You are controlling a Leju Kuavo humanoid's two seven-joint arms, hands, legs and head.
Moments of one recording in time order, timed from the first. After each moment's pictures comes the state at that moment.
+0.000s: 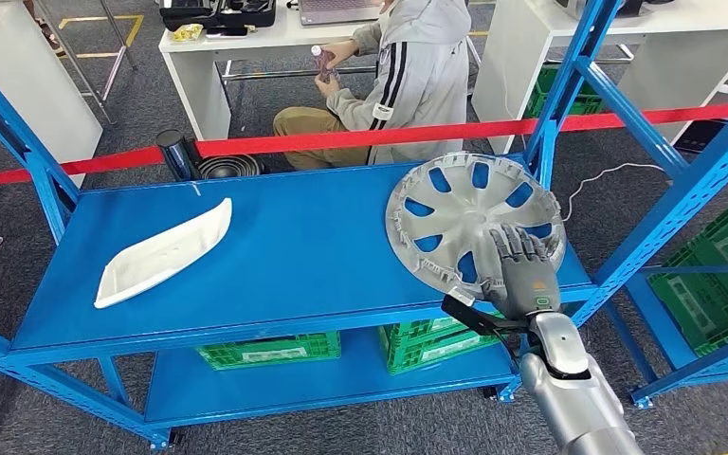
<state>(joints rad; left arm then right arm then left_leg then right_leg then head) -0.09 -0.15 1.15 -0.19 -1.10 -0.14 -0.21 -0.27 -0.09 0.11 -0.99 1.42 -0.36 0.05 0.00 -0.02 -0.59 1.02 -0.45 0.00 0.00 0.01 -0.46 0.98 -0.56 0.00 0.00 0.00</state>
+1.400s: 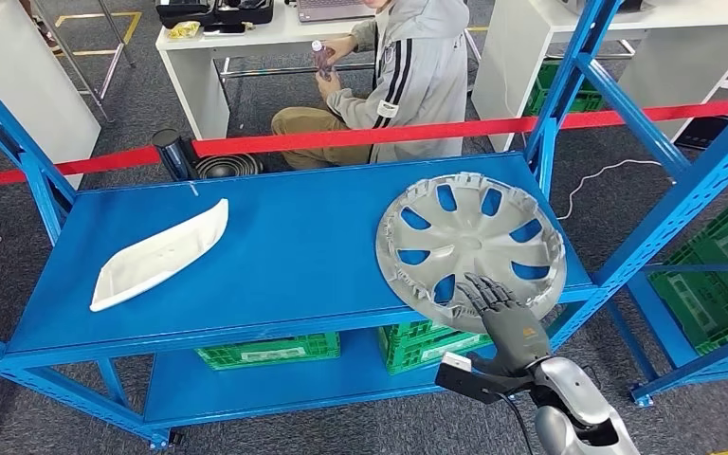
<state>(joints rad) -0.08 -0.15 1.17 -0.19 -1.08 -0.14 -0.21 0.04 -0.14 0.15 -1.54 1.23 0.00 -0.12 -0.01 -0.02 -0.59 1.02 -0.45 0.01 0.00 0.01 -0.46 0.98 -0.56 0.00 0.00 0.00</state>
